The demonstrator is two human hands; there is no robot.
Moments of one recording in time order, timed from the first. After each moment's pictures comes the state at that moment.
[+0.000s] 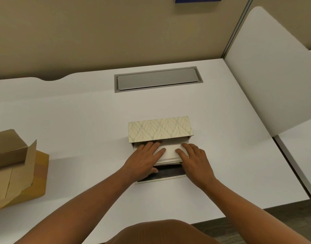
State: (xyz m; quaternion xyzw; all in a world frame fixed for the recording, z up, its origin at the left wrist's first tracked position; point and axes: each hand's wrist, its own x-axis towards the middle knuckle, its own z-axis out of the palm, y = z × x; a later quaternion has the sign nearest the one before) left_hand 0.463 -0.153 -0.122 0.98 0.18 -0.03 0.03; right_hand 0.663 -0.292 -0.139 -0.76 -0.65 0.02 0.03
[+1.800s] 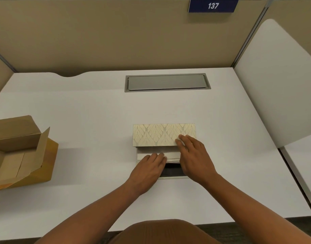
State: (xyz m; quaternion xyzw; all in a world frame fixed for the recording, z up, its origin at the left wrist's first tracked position) left_hand 0.456 -0.215 -0.116 0.97 0.24 0.00 0.01; right_hand 0.662 -0.280 -0.091 -0.70 -0.71 -0.01 0.08
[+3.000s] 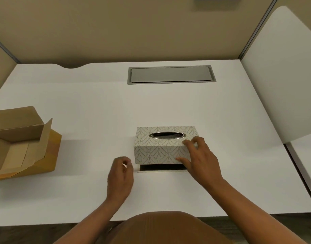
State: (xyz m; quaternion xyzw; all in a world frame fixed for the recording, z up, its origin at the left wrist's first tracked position) left_hand 0.383 -0.245 -0.125 0.66 0.59 0.30 0.35; right_hand 0.648 -0.304 -0.079 -0.77 -0.61 0.05 0.17
